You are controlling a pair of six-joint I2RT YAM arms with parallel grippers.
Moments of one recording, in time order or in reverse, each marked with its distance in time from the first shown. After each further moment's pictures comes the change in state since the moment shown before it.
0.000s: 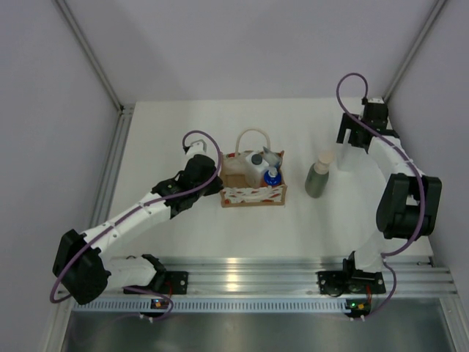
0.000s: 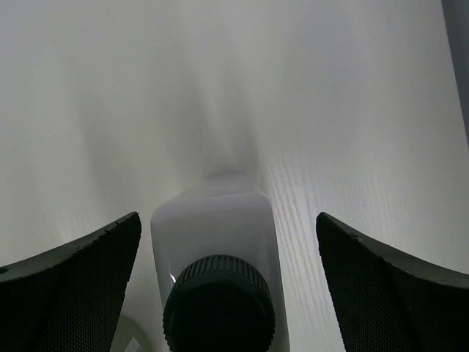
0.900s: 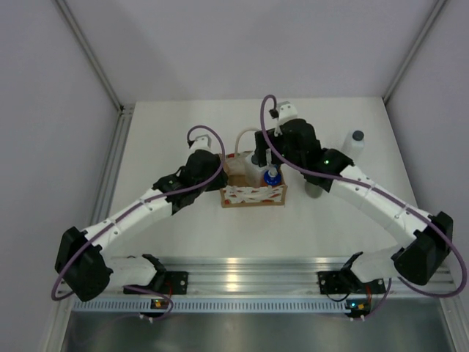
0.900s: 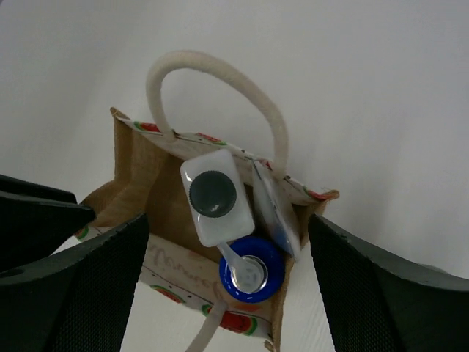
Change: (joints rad) left arm 0.000 0.026 0.060 -0.005 0.018 0.081; right arm 0.822 -0.356 0.013 -0.089 0.149 0.147
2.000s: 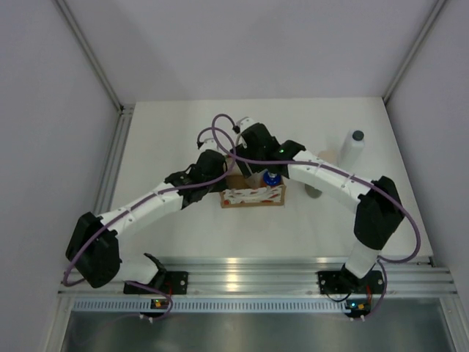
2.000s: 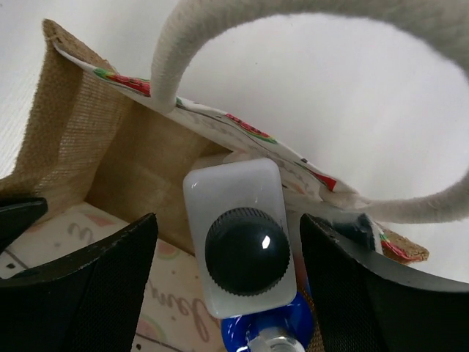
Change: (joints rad) left arm -0.001 0.128 0.023 -0.008 -0.014 0.066; right arm 0.087 0.378 0.182 -0.141 0.023 -0.145
